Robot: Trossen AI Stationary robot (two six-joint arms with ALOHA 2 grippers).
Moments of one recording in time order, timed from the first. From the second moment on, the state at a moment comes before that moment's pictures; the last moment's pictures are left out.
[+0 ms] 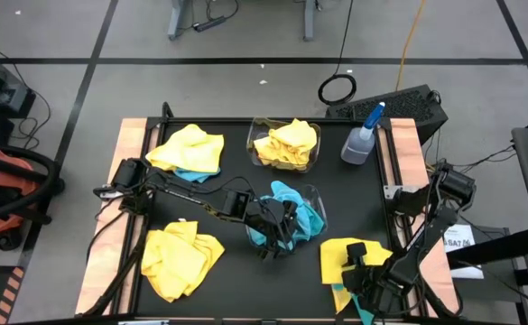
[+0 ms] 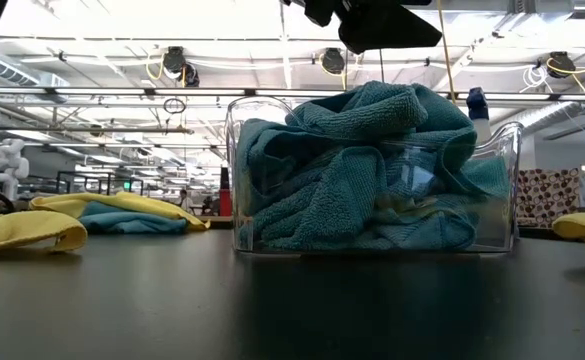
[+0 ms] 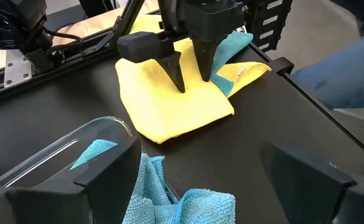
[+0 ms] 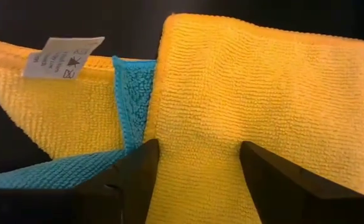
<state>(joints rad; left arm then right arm) -0.22 1.92 1.50 -0.16 0.17 0.24 1.06 1.68 0.89 -0.62 0.39 0.85</state>
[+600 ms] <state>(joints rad) -0.22 1.92 1.50 -0.15 0.17 0.24 1.06 1.65 1.03 -0.82 0.39 0.78</state>
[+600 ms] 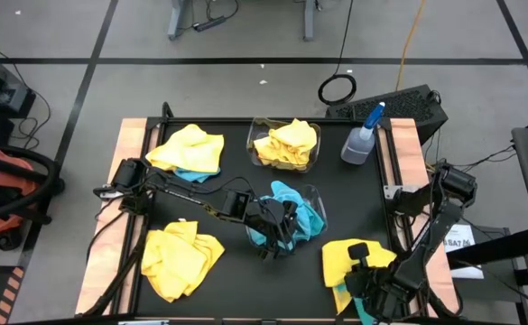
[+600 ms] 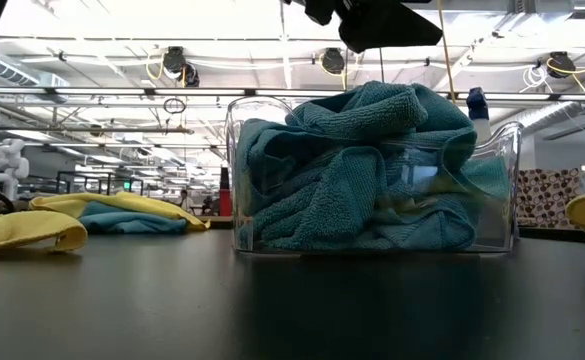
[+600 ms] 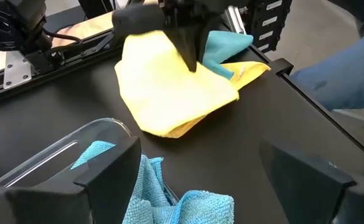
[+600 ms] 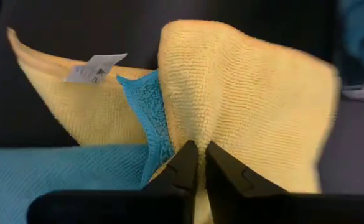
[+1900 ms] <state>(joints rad) -0.22 1.92 1.50 -0.15 0.16 0.24 1.17 1.27 1.24 -1.22 0.54 1.08</state>
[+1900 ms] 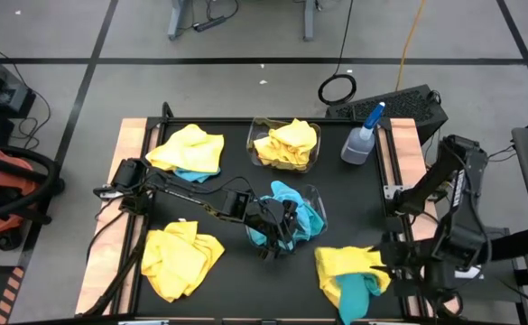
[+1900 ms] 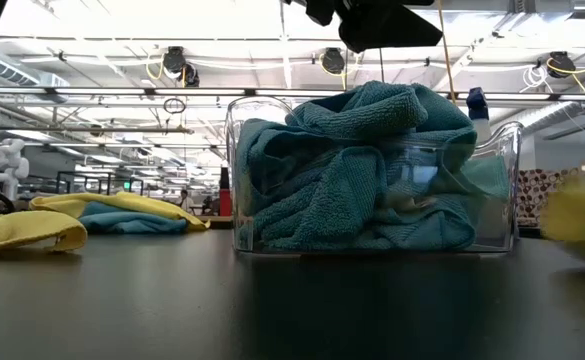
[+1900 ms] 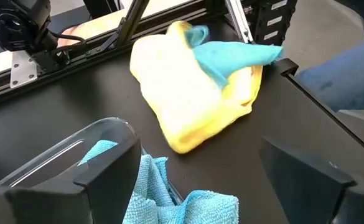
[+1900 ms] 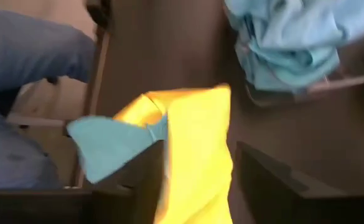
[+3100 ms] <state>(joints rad) -0.36 2.06 1.50 0.08 0.14 0.16 1.00 1.62 0.88 -0.21 0.28 0.67</state>
